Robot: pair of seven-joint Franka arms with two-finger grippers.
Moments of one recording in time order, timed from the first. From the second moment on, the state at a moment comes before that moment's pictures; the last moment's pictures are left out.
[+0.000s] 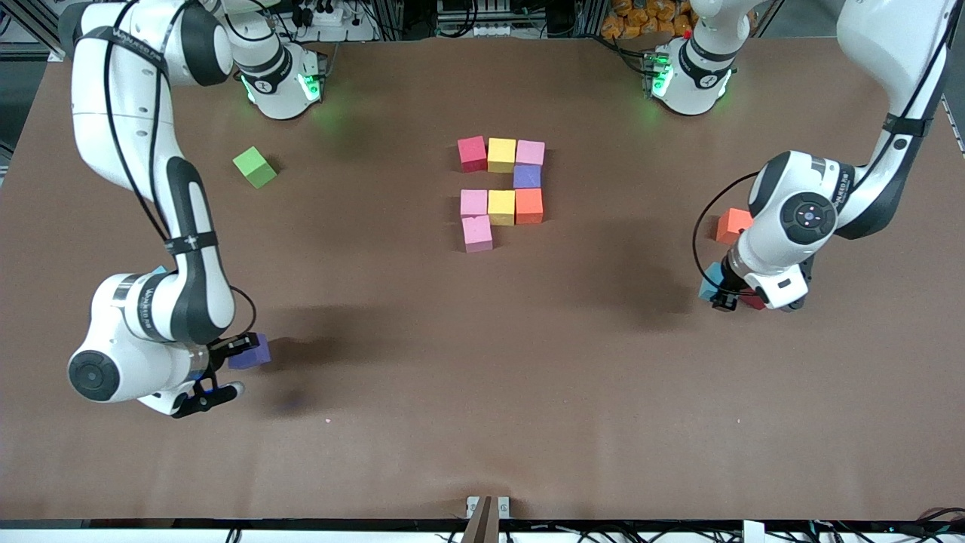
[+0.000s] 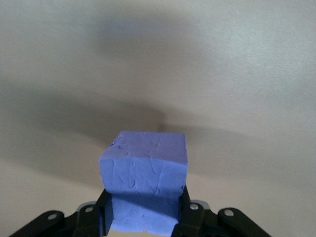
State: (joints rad) left arm 0.43 0.35 -0.62 -2.09 0.40 2.31 -1.63; right arm 0.19 0.85 -0.20 -1.17 0.20 1.73 -0.29
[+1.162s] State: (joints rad) left arm 0.29 0.37 -0.68 -2.08 0.40 2.31 -1.85; right arm 0.54 0.71 0.19 -1.35 0.10 1.95 0.99
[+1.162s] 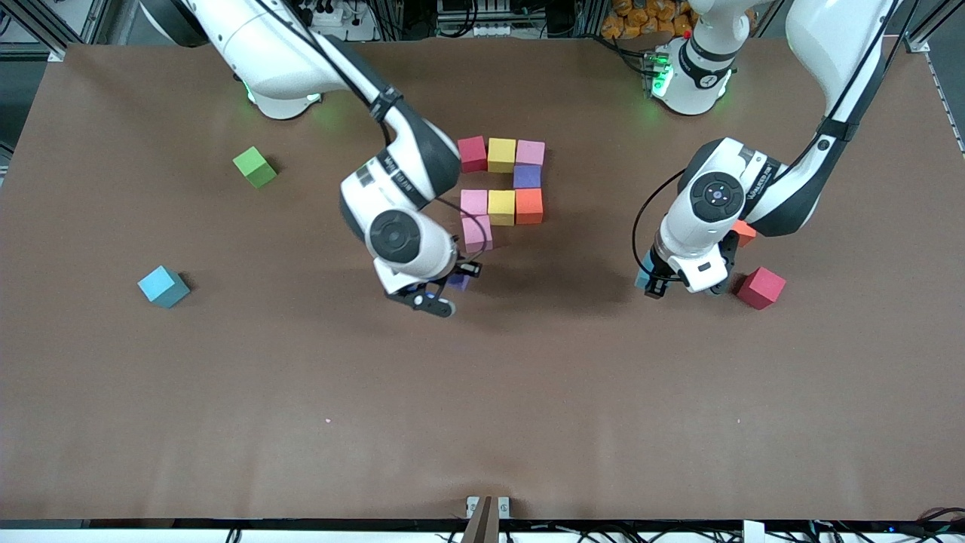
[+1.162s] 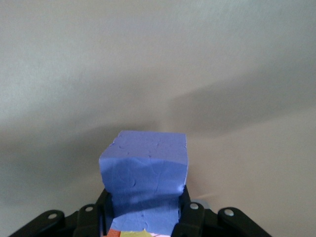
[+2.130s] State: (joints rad) left arm 0.26 0.44 -0.68 -2.02 0.40 2.31 -1.99; right arm 0.58 0.79 0.24 -1.38 -0.02 2.08 0.79
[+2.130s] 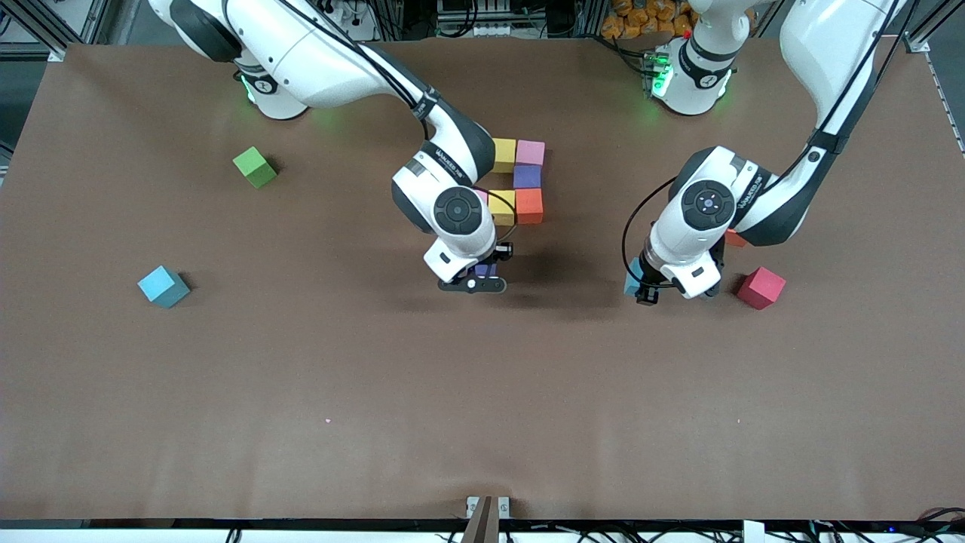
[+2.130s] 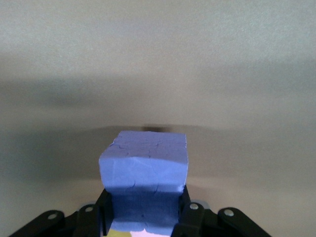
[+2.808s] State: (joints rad) left arm 0.26 0.48 -0.67 -1.99 0.40 2.31 -2.03; right arm 0.59 0.81 0.24 -1.41 -0.12 2.11 0.76
